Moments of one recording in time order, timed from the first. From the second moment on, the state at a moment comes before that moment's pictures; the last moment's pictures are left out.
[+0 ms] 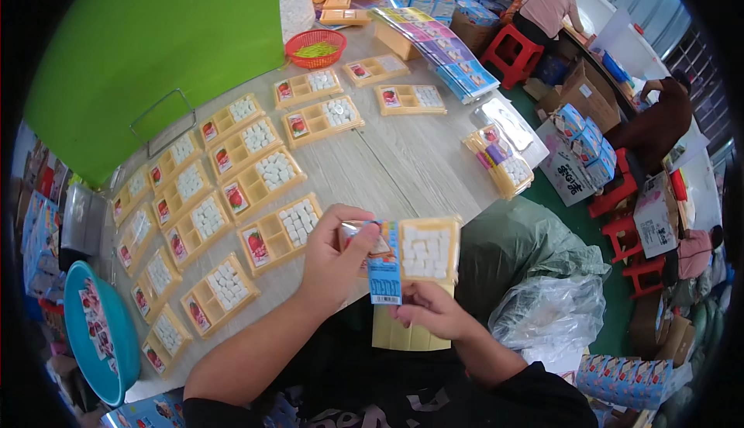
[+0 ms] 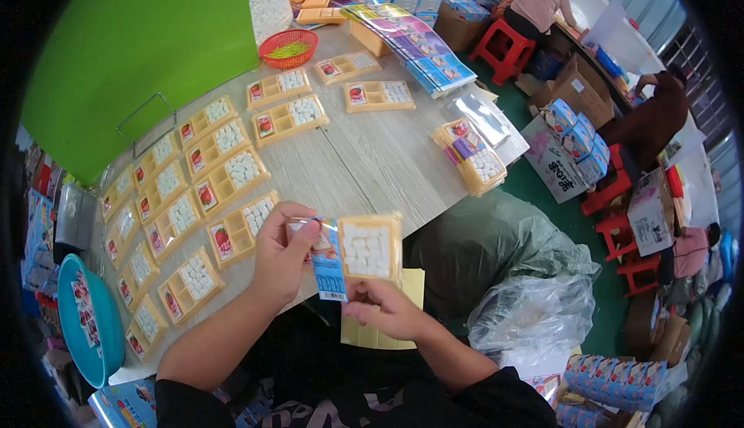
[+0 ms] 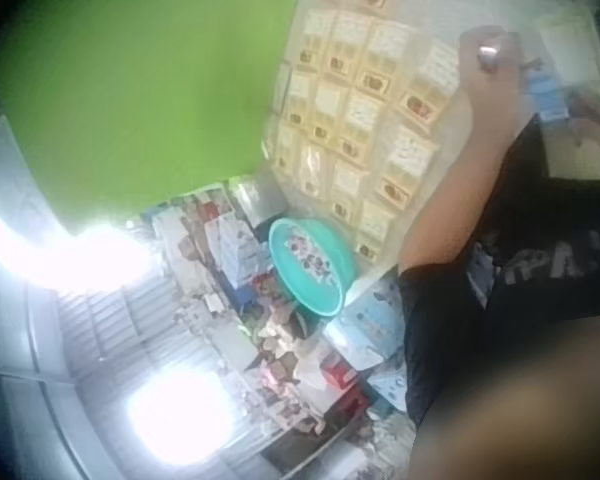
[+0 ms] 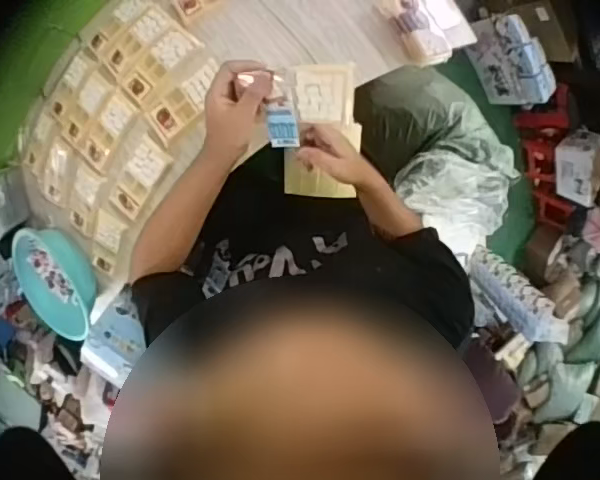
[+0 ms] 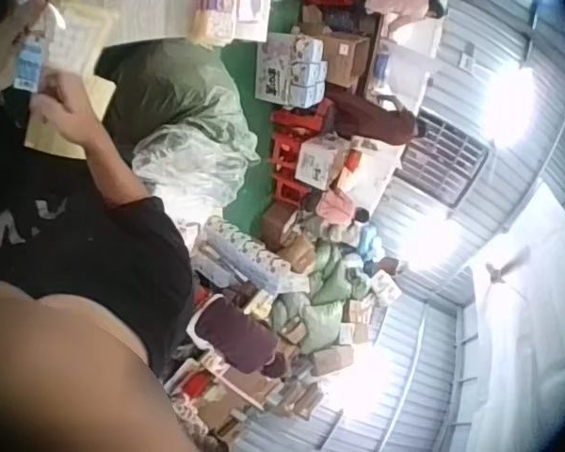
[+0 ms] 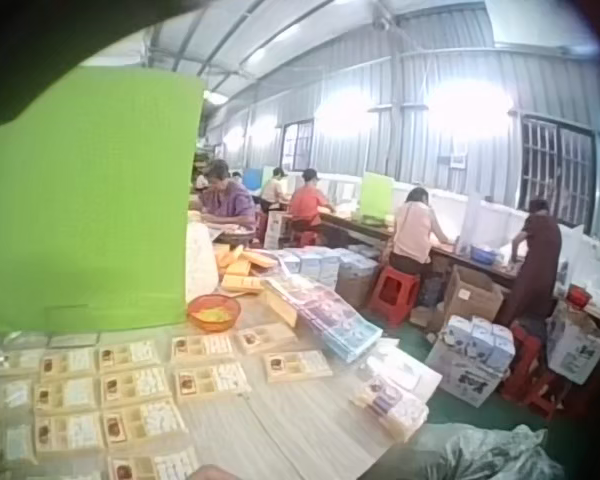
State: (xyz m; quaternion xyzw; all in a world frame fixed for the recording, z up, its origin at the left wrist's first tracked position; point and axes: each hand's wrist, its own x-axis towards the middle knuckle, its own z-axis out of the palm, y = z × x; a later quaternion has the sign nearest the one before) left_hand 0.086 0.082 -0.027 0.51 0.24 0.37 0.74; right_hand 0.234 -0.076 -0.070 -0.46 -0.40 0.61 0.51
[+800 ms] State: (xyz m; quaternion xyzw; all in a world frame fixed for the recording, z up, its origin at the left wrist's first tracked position) left_hand 0.088 0.078 -0.037 0.48 0.27 0.26 0.79; right_hand 0.225 -0.059 -0.058 -0.62 -0.52 0.25 0.53
